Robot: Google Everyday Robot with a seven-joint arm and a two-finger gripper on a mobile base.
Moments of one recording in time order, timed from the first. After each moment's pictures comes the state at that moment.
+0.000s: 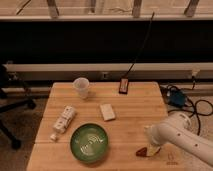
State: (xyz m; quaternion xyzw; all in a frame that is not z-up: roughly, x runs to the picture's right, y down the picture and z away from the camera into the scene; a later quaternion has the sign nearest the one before) arm 0.221 0.278 0.756 -0.25 -0.09 0.01 0.96
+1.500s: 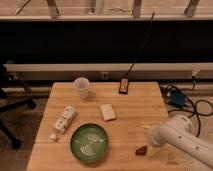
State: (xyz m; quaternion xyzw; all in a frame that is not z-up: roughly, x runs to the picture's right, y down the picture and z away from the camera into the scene) arm 0.223 0.282 0.759 -0.25 -0.10 0.00 0.96
